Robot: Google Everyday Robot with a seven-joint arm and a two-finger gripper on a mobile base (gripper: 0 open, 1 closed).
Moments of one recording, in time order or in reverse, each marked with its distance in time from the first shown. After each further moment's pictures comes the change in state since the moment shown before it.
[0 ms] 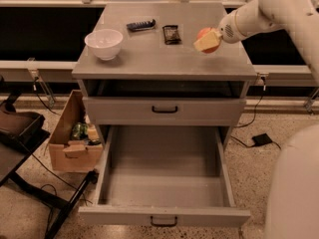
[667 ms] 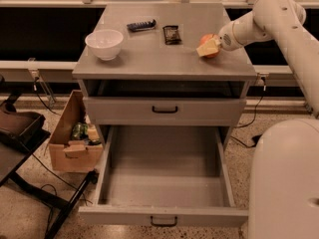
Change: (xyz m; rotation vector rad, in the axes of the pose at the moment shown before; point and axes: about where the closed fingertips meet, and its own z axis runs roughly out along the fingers) arm 0.026 -0.027 0.046 -0.002 0.019 0.035
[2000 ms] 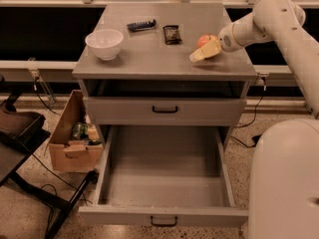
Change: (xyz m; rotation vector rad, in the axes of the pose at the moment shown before) arm 0.000 0.000 0.000 0.000 0.000 0.000
